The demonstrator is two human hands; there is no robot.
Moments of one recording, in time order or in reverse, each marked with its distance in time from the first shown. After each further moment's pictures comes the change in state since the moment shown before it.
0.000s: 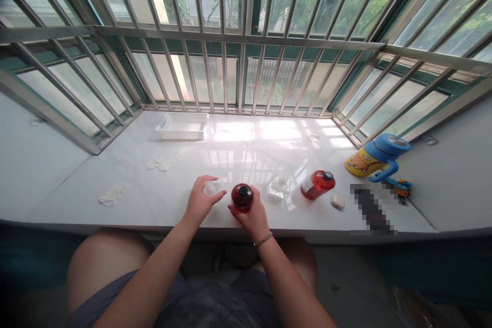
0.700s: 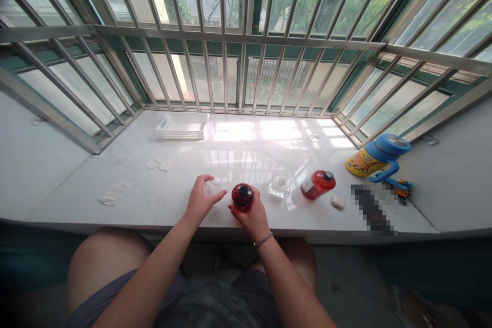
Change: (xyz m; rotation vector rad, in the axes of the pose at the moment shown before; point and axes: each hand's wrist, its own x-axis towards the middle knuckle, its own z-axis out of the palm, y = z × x) left_hand 0.002 0.001 -0.002 0.058 0.006 0.039; right_hand -0.001 -0.003 -0.001 0.009 -0.007 0.014
